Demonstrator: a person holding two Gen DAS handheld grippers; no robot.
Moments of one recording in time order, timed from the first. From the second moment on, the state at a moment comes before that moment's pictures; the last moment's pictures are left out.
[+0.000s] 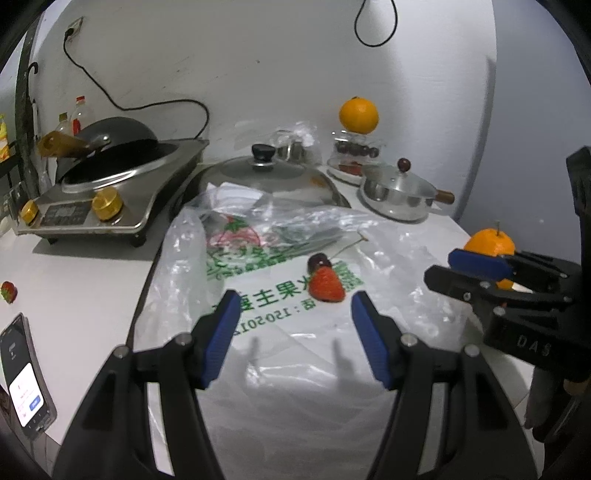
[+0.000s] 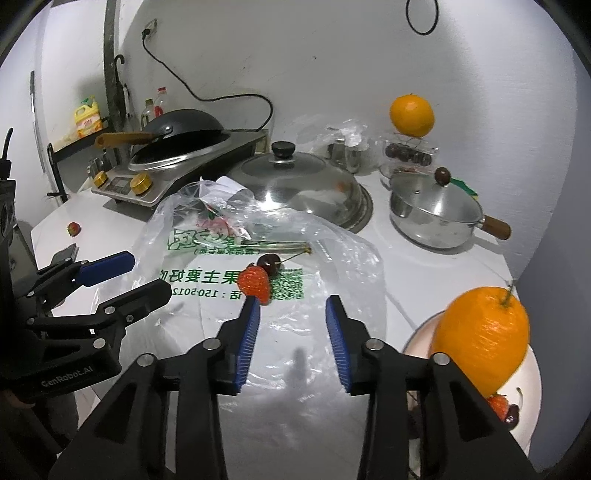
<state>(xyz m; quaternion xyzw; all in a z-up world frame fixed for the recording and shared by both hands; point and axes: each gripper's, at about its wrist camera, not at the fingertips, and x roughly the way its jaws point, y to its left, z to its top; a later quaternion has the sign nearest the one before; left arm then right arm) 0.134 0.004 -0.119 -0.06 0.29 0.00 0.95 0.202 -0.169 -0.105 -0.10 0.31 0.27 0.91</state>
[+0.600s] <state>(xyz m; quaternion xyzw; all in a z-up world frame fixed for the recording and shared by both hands) 0.151 0.030 -0.128 -0.06 0.30 0.01 0.95 0.225 -0.131 -0.122 -0.11 0.33 0.29 0.89</state>
